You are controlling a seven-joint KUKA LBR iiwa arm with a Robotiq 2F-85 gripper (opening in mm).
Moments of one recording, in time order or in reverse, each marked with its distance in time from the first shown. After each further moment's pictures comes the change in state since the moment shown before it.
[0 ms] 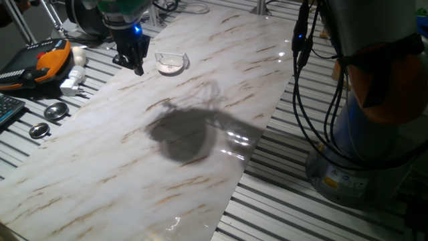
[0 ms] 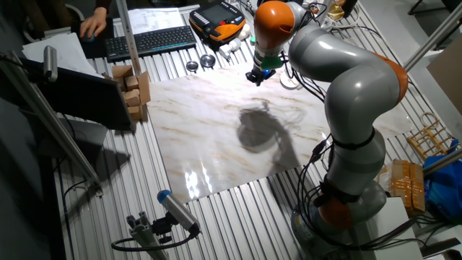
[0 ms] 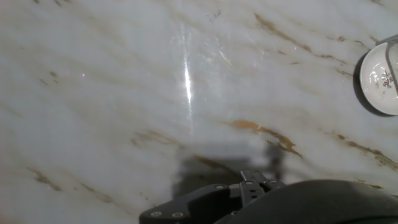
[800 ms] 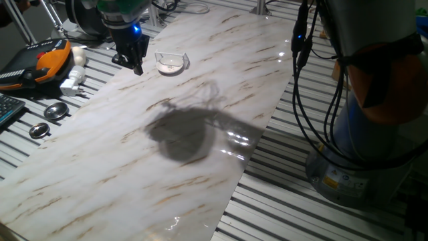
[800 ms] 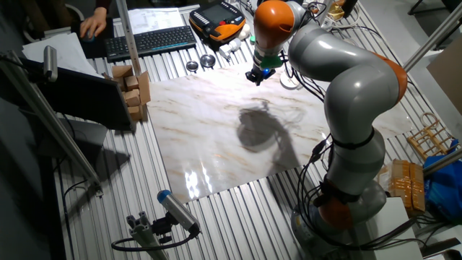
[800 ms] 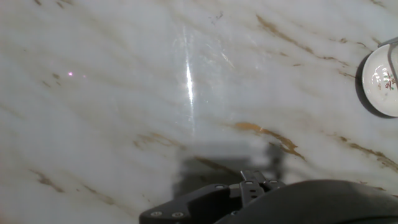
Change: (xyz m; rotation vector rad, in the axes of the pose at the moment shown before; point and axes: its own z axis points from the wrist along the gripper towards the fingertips) arm -0.002 0.000 -0.001 0.000 0.003 -0.001
